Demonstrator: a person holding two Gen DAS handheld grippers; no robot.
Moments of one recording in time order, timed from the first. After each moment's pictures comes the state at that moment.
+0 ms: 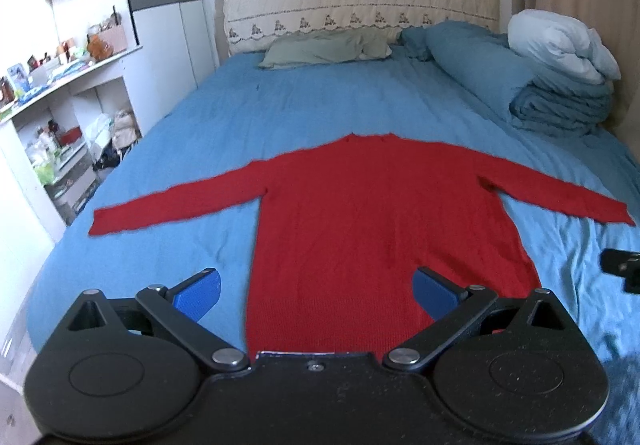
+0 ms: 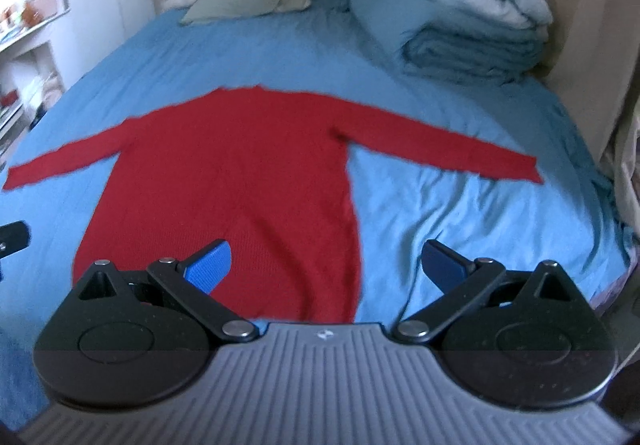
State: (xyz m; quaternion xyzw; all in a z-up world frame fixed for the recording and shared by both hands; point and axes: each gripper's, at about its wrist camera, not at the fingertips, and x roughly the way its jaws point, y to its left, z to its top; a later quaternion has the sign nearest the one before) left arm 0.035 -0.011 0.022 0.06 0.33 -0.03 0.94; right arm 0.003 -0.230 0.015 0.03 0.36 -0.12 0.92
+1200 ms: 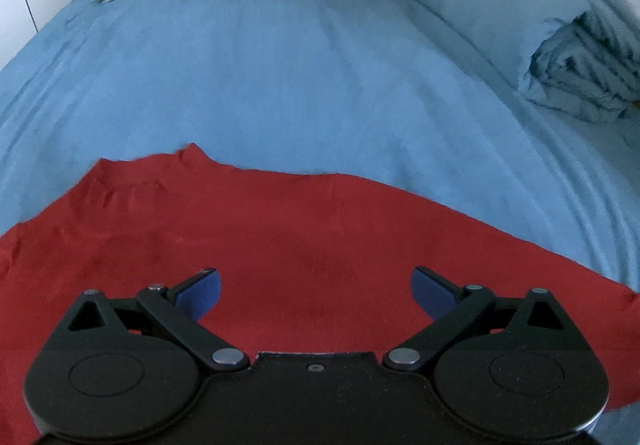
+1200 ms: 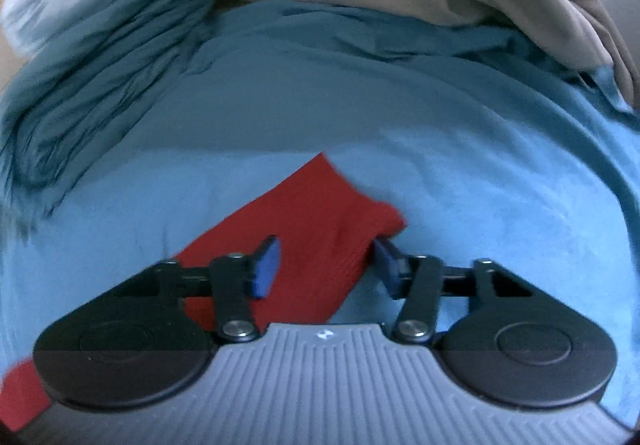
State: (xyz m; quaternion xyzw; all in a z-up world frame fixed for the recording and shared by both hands) left arm 0.475 -0.267 -0.145 0.07 0.48 -0.13 0.87; right arm 0.204 -0.657 -0.173 0.35 0.27 -0.48 0.76
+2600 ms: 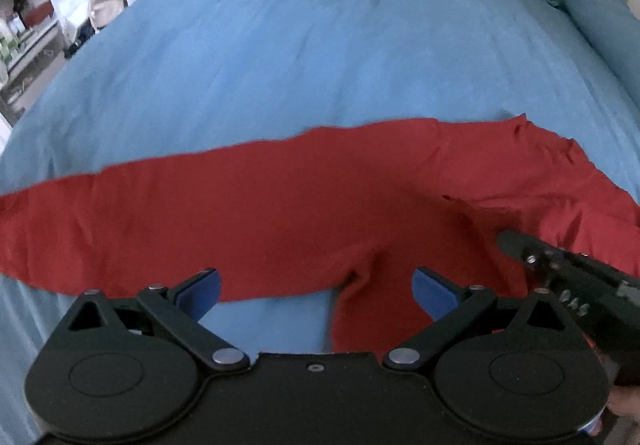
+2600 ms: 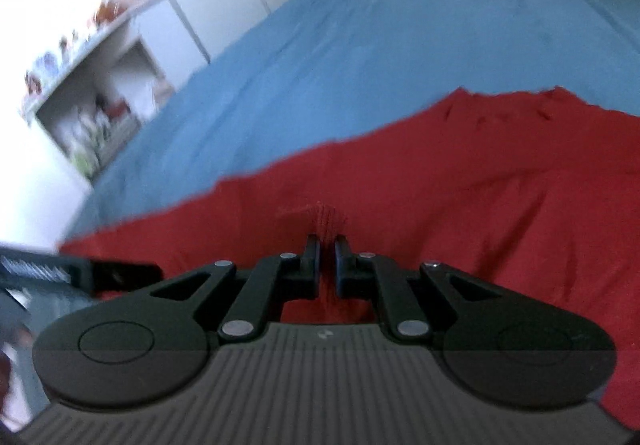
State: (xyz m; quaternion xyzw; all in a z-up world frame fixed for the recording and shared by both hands) left arm 0.413 0.141 -0.118 -0.04 0.51 0.04 0.86; right arm 0.472 -0.125 -0.177 0.12 0.38 0.18 0.90
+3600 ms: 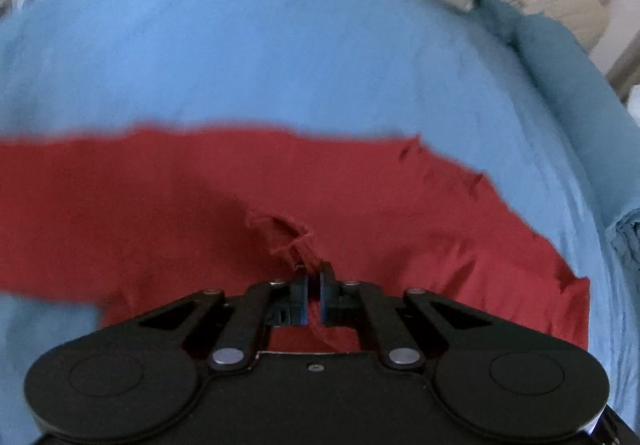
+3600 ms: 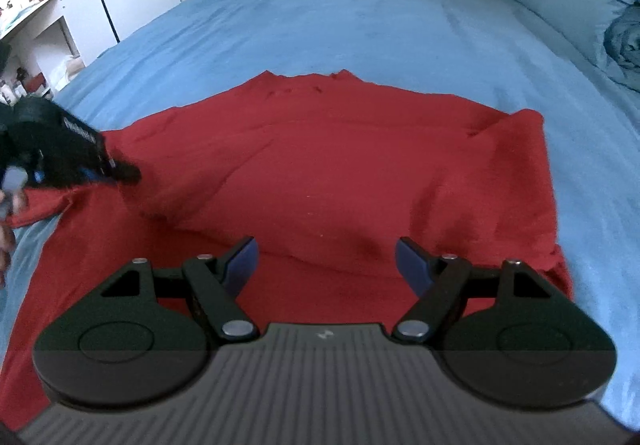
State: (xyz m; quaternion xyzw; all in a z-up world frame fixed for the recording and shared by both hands) left arm 0.447 0.039 -0.122 -0.14 0.46 -0.03 0.87; right arm 0.381 -0.266 -0.160 0.05 0.40 0.04 0.92
